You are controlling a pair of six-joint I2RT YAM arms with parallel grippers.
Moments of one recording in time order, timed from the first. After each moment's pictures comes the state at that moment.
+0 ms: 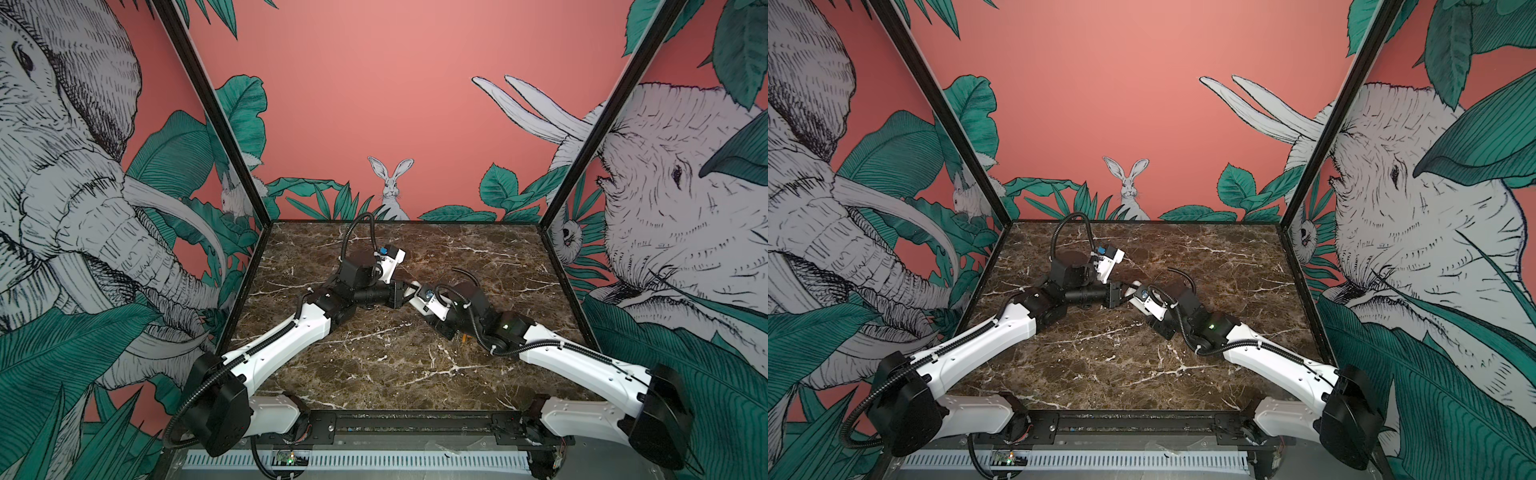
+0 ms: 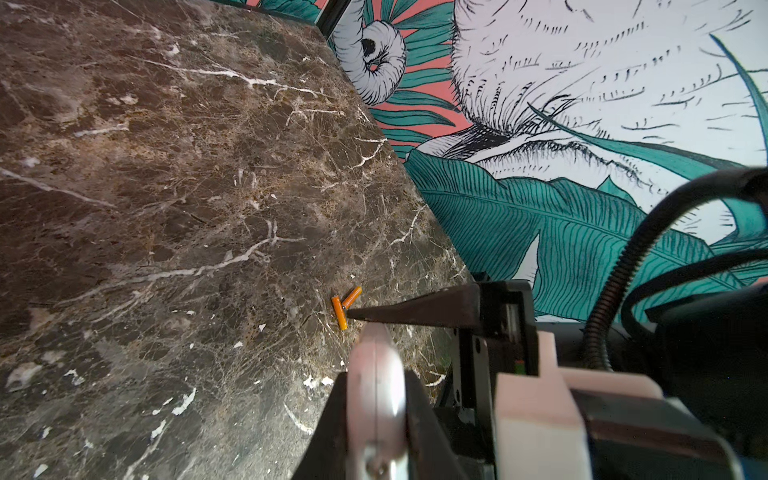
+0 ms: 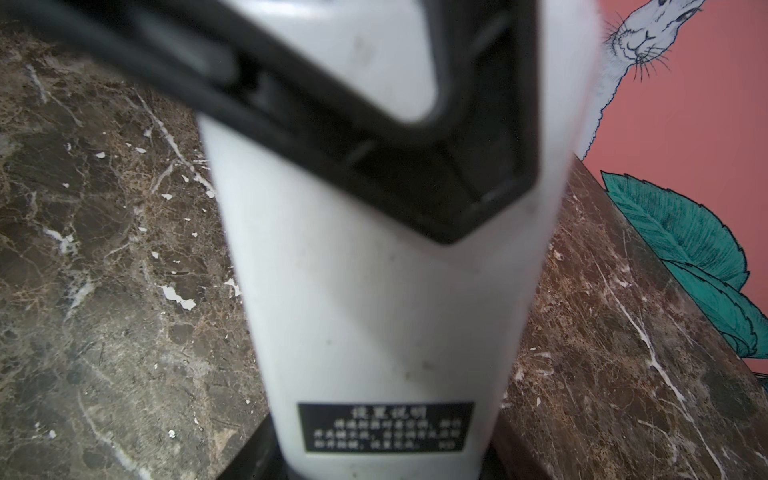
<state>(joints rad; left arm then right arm) -0.67 1.30 0.96 -0.11 0.55 -0.52 0.86 1.20 0.86 -0.33 0.07 -0.30</state>
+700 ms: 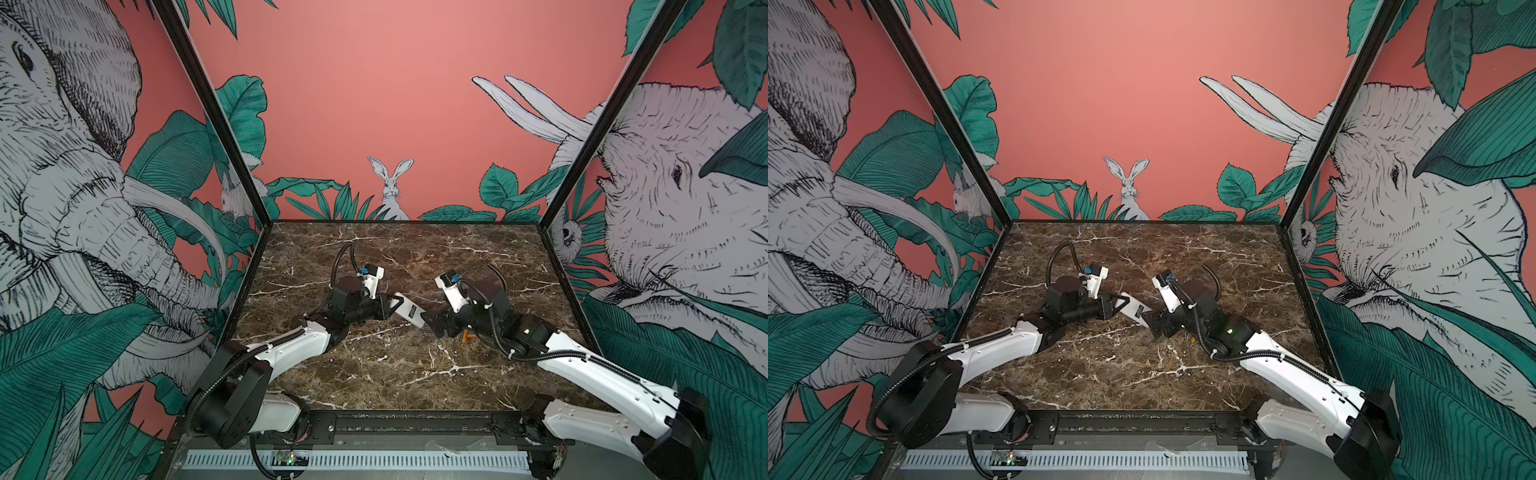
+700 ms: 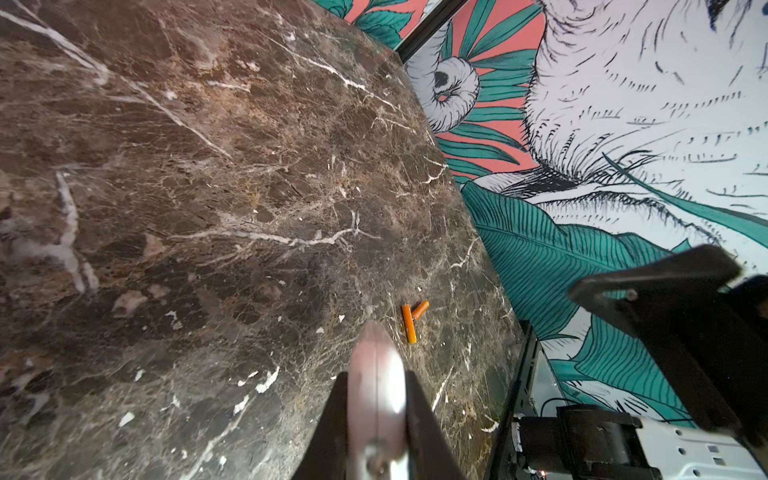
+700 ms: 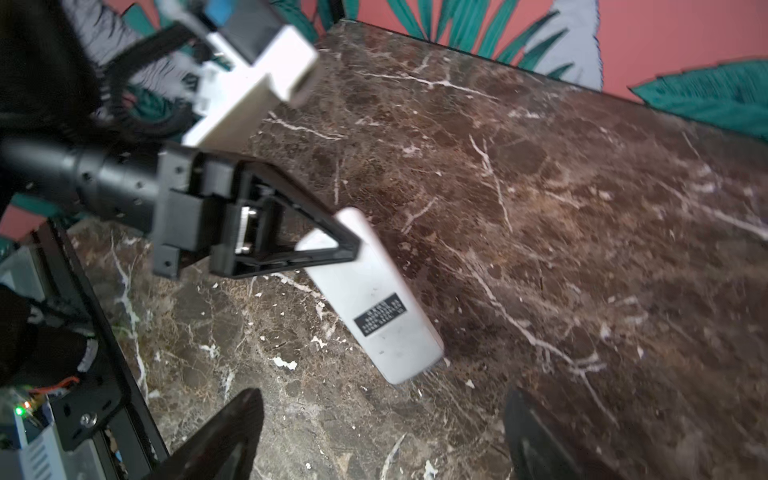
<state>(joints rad) -0.59 1.32 0.58 0.35 0.48 -0.67 0.77 1.04 0.81 -0.32 -0.06 0.24</state>
